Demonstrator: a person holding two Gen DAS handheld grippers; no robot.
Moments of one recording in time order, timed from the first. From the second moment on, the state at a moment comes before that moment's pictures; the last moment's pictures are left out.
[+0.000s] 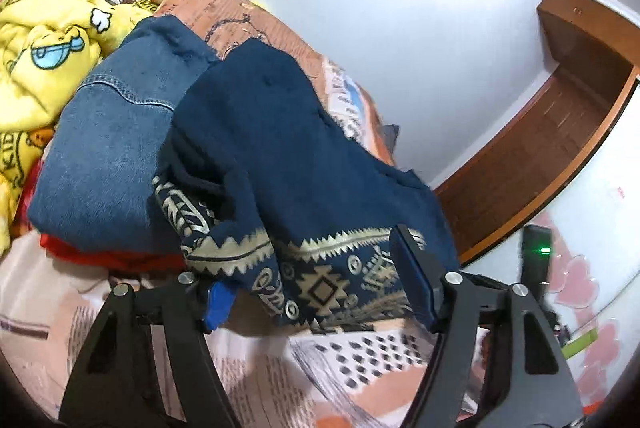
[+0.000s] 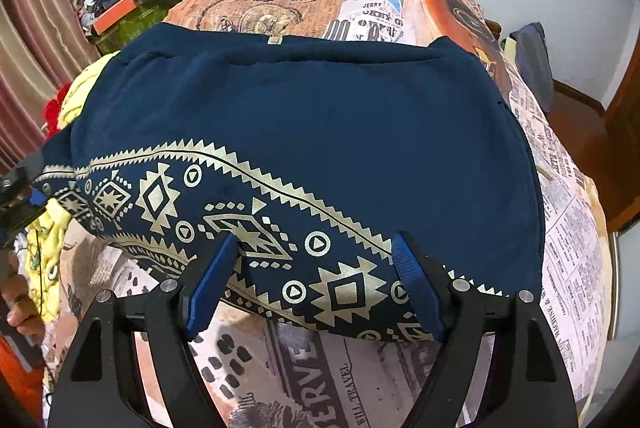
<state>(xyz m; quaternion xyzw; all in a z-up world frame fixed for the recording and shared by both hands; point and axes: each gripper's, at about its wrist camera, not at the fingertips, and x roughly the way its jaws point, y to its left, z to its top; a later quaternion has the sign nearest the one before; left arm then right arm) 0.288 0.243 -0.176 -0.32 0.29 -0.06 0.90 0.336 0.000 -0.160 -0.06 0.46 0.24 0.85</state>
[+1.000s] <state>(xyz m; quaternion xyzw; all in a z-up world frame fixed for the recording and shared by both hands) 0.308 0.292 -0.201 -0.41 0.26 -0.04 0.87 0.335 -0.008 -0.161 -0.07 0.46 0.24 0.85</state>
